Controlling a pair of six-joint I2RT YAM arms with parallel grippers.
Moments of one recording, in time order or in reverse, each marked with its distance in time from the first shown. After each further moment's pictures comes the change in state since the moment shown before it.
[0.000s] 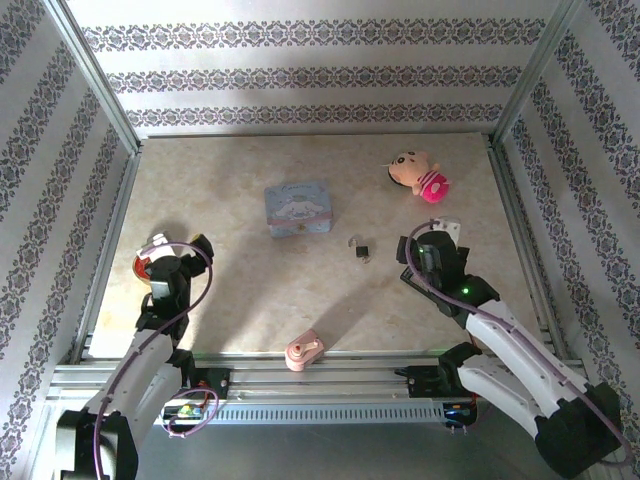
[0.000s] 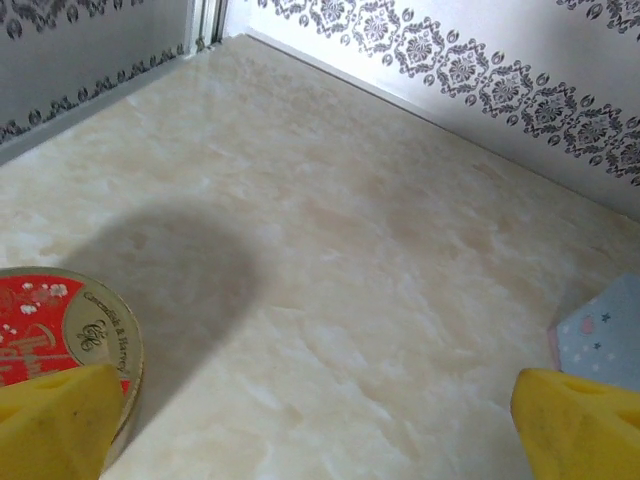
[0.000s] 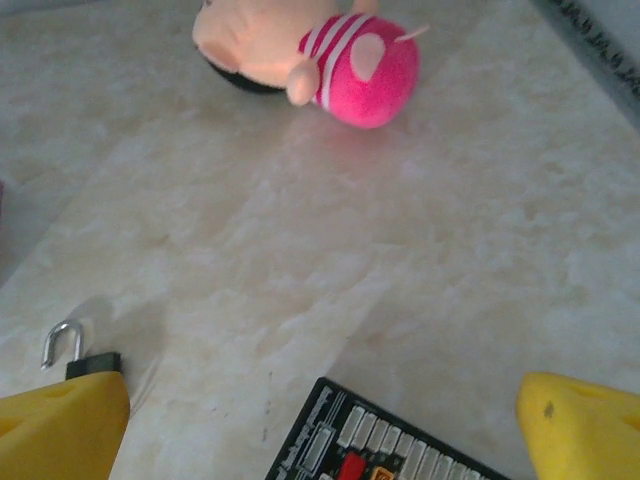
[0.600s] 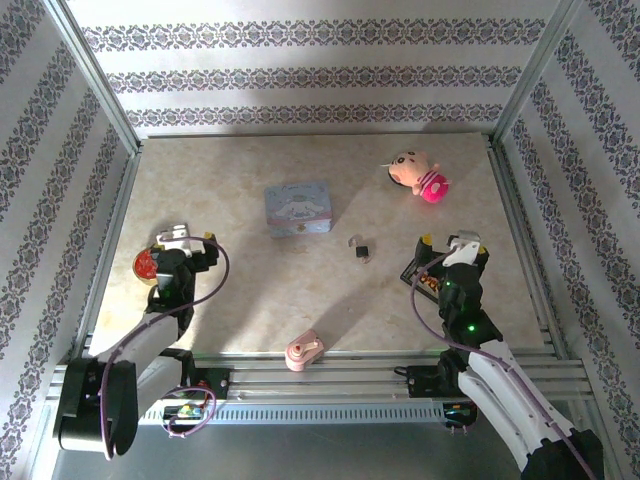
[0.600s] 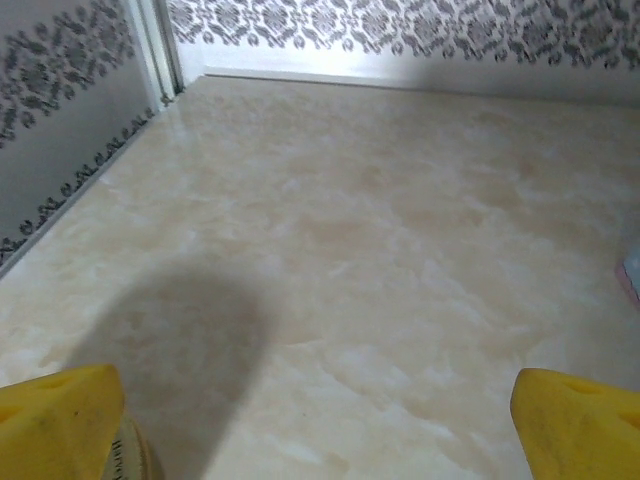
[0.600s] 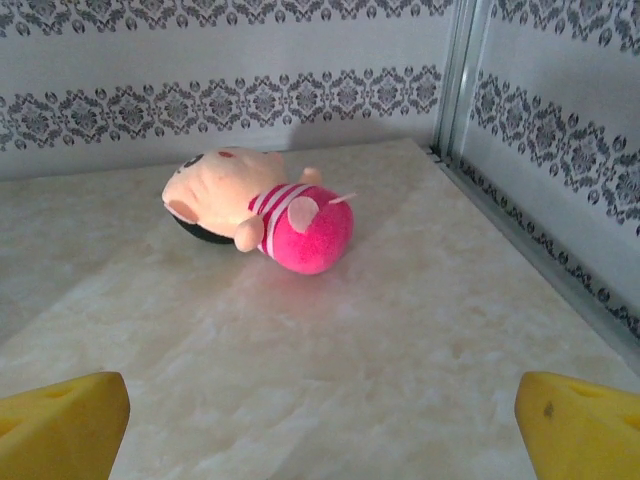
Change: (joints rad) left arm 0.008 0.298 0.000 0.307 0.058 0.341; right arm -0.156 -0.266 -0.357 0.540 -0.035 -0.328
